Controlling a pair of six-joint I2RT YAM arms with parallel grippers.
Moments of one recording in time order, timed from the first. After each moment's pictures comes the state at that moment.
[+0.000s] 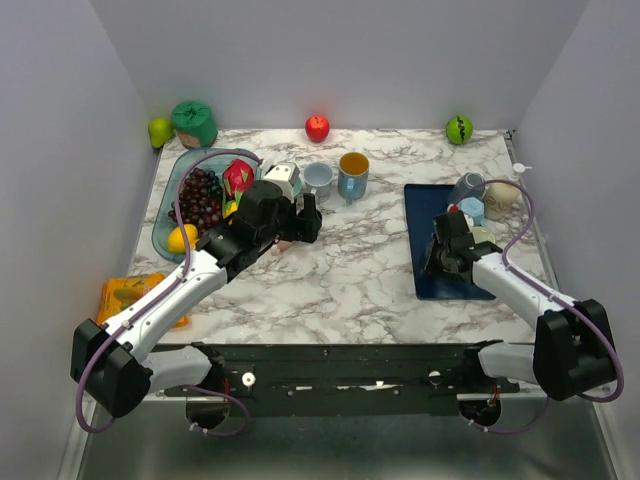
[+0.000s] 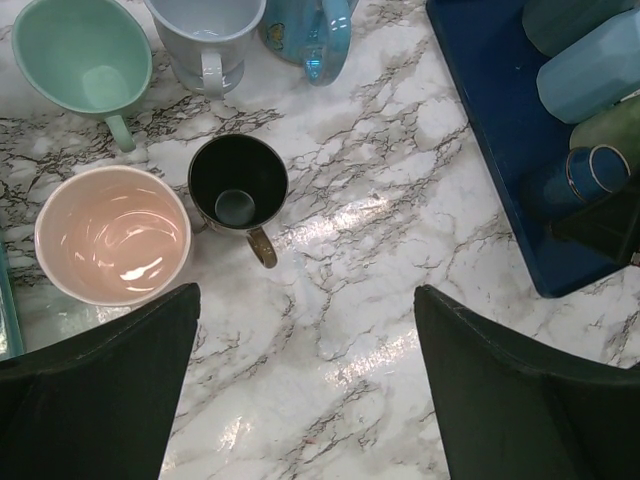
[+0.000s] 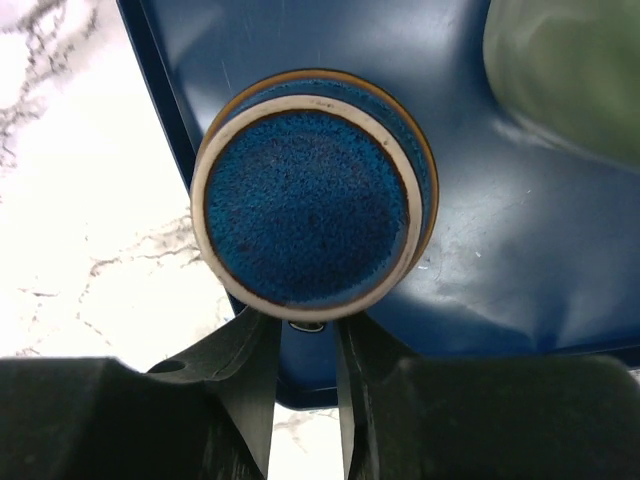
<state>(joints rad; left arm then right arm) -0.63 1.18 1.01 -0.32 -0.08 -0.36 0.29 1.26 0.67 -0.45 0.19 0.54</state>
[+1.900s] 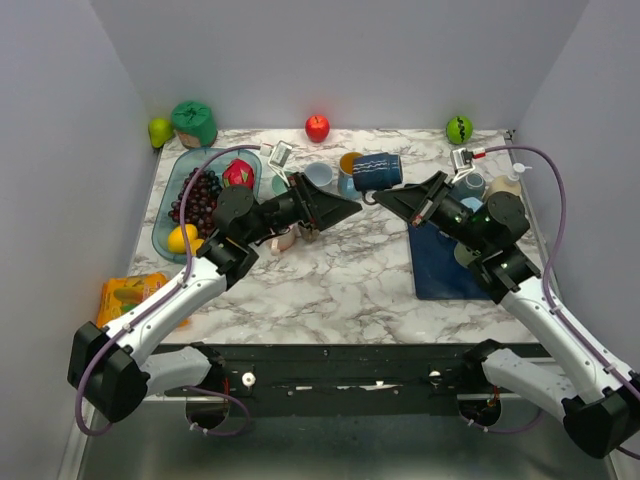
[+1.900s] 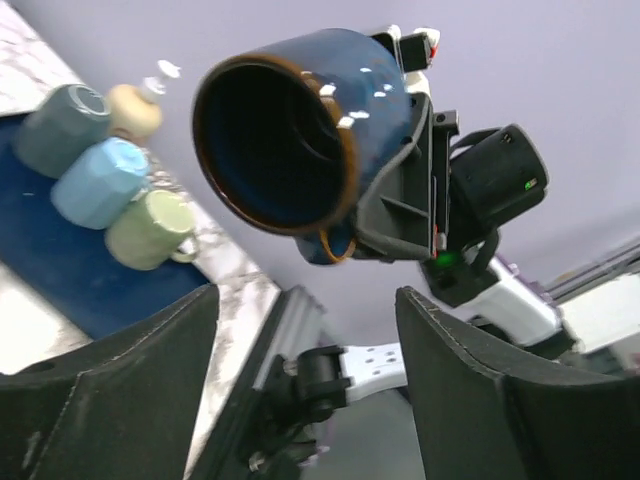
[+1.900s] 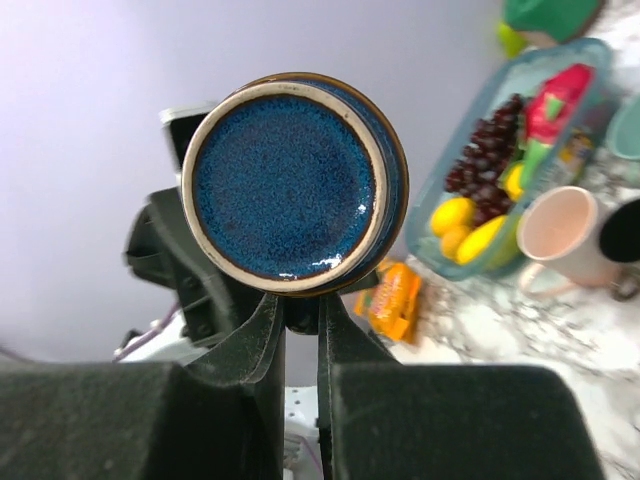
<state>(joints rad) -0.63 1.13 0.91 0.43 0.51 -0.96 0.47 0.93 0.87 0.23 -0.44 1.07</state>
